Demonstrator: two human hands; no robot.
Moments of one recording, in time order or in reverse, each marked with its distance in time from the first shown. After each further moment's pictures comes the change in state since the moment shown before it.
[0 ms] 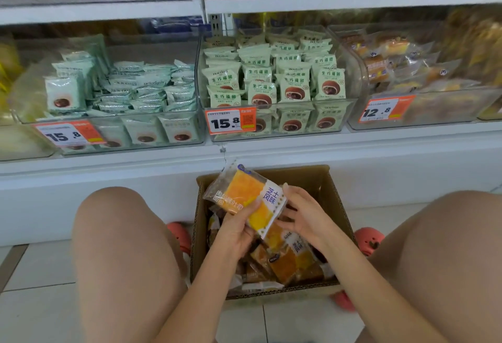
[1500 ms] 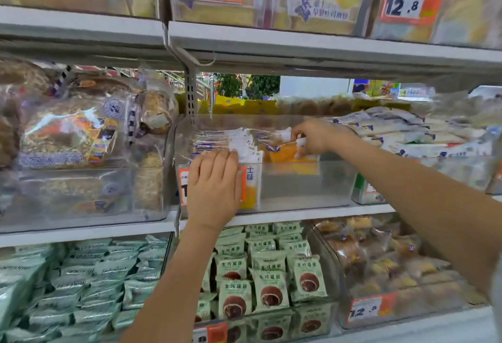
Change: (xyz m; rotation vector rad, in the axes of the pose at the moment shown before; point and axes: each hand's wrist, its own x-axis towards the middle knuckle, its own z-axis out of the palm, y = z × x) left_hand 0.063 0.281 0.271 1.465 0.642 2.341; right_hand 0.076 -0.503 0.072 -1.910 0.416 -0.745
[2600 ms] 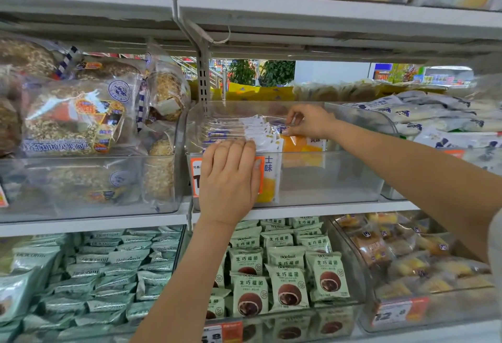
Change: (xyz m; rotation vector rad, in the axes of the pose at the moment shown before) left_hand -0.003 0.001 0.006 0.017 0.046 0.001; right_hand 0.071 -0.004 0.041 0.287 0.156 -0.015
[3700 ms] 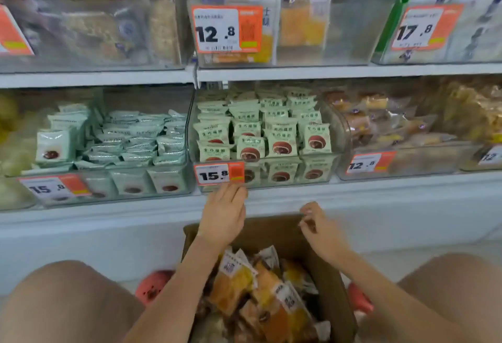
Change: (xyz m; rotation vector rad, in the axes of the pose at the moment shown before) left_hand -0.248 0.050 -0.152 -0.418 -0.780 -0.101; right_hand -0.434 -0.007 0.223 0.468 -0.235 0.368
